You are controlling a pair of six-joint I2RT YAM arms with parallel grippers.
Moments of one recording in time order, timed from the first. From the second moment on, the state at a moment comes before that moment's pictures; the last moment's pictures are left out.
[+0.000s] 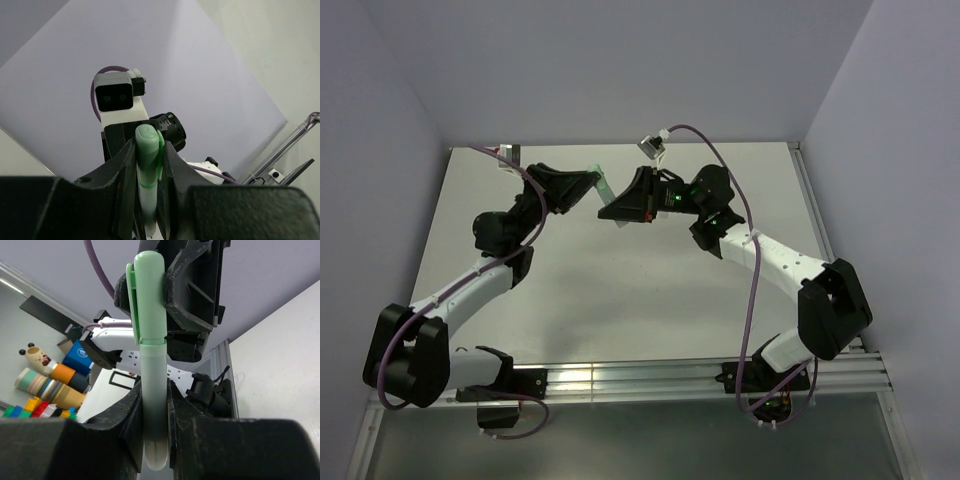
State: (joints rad) left arm -0.38 1.27 0.71 1.26 0.54 -1.39; right arm 0.60 1.48 1.06 0.77 -0.93 1.19
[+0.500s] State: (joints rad) left arm -0.43 1.24 0.70 1.26 0.49 -1.37; right arm 0.59 1.43 1.06 0.67 -0.93 1.06
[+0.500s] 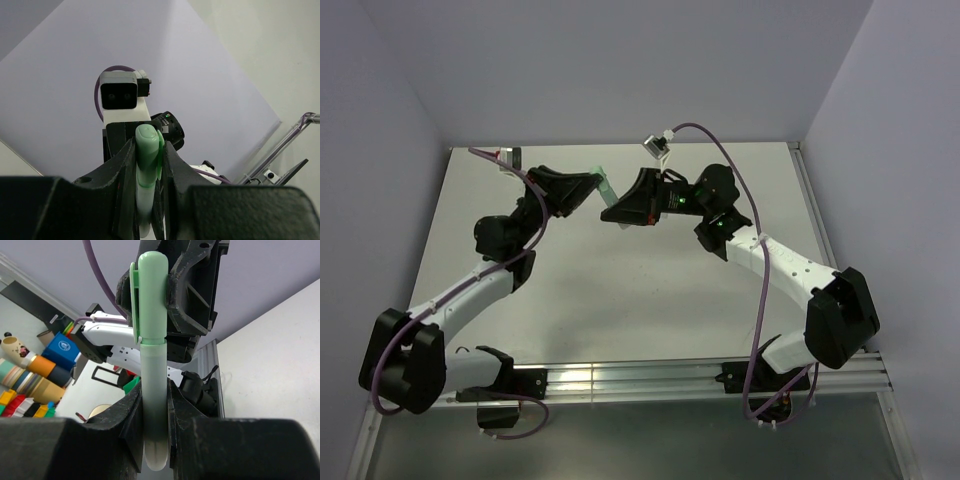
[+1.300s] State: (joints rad) left arm -0.52 1.09 0.72 0.99 0.36 -1.11; right arm 0.59 1.42 1.06 0.71 -0.96 1.03
